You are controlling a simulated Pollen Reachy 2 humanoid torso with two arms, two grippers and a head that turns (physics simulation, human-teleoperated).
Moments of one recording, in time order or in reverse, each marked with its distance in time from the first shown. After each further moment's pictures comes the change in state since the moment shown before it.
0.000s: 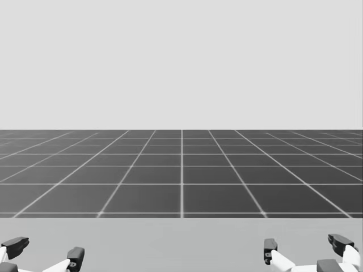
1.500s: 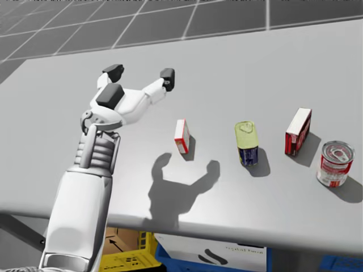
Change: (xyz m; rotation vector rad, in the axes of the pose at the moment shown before) left arm 0.011 -0.010 0.007 0.022 0.044 -0.007; right arm 0.003 0.002 0.002 -0.014 -0.009 0.038
